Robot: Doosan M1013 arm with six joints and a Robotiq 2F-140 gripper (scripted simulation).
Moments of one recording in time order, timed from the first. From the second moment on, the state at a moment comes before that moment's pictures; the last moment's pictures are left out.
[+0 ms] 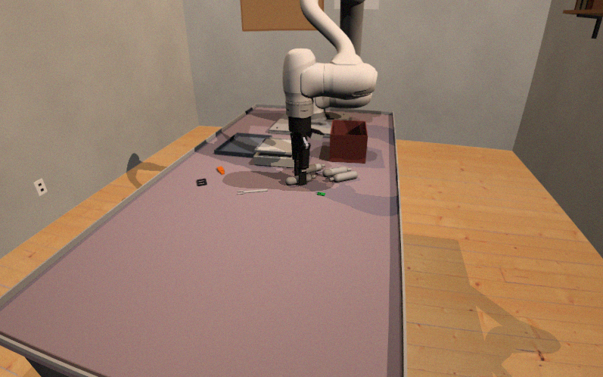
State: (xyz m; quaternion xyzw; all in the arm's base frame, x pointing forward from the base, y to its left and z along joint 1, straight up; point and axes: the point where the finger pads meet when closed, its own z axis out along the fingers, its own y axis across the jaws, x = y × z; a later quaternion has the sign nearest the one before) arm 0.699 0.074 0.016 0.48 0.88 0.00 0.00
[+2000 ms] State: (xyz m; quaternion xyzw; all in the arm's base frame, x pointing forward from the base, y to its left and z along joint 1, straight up) arm 0.565 -0.012 0.184 0.69 0.72 0.00 0.00
